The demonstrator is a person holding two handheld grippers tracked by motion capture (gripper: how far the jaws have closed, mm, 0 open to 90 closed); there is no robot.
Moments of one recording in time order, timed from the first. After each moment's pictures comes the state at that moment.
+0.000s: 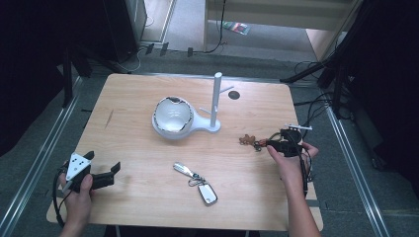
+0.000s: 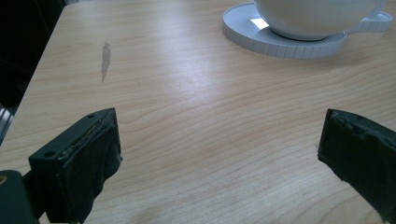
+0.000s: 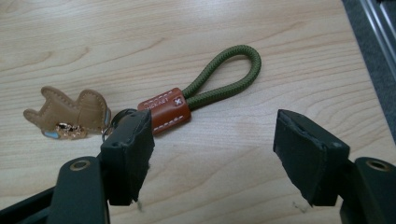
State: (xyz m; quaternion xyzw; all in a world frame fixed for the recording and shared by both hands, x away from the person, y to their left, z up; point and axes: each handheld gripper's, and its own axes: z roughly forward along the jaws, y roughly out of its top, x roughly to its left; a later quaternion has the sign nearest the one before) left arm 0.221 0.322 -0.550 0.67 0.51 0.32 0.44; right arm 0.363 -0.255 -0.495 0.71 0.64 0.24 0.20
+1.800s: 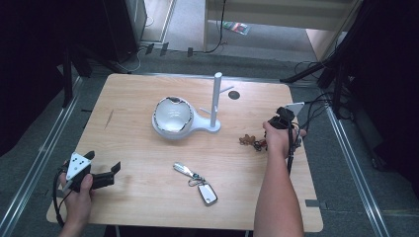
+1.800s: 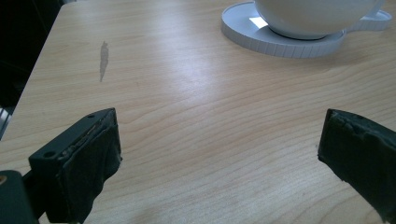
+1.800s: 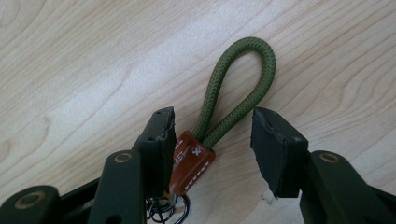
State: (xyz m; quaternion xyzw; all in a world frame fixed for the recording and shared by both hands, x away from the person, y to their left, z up) left arm 0.223 0.322 -0.550 0.67 0.51 0.31 0.44; right arm 0.452 -0.241 -0.490 0.86 0.50 0.07 0.07
